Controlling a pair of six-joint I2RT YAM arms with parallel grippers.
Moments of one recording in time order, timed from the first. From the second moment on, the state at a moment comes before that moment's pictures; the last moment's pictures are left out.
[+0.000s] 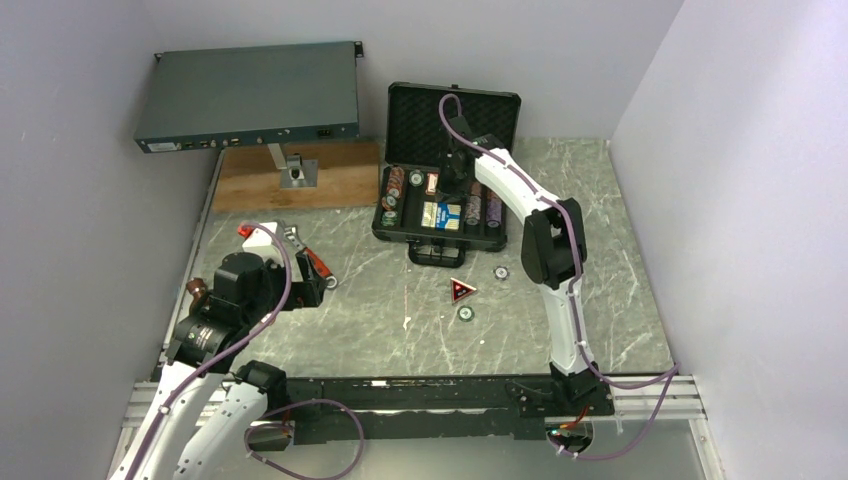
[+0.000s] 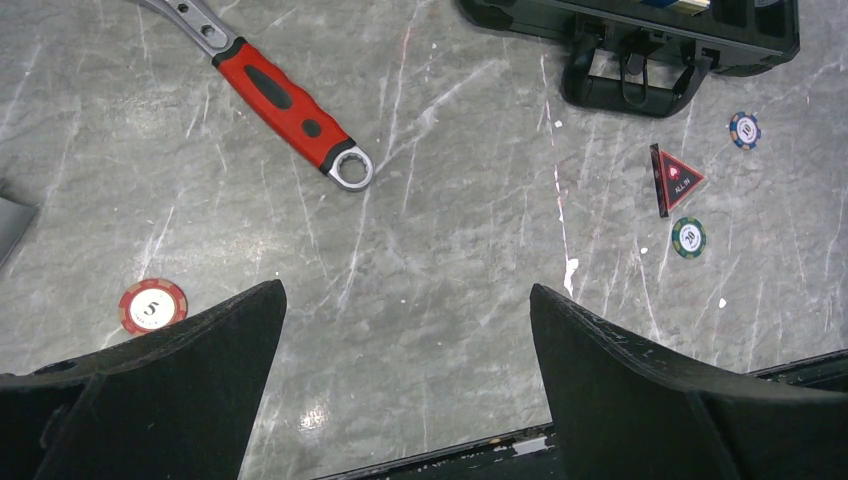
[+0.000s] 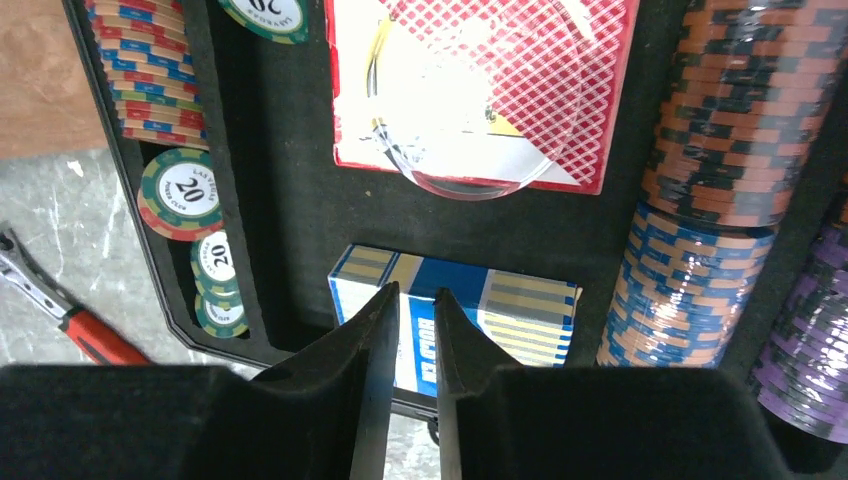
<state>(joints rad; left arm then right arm) -0.34 0.53 0.76 -0.80 -0.02 -0.38 0.45 2.26 2.05 -0.86 -0.02 0.62</state>
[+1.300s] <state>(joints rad) -0.34 0.52 0.76 -0.80 -0.01 -0.38 0.66 2.16 1.75 -0.62 0.50 0.66</state>
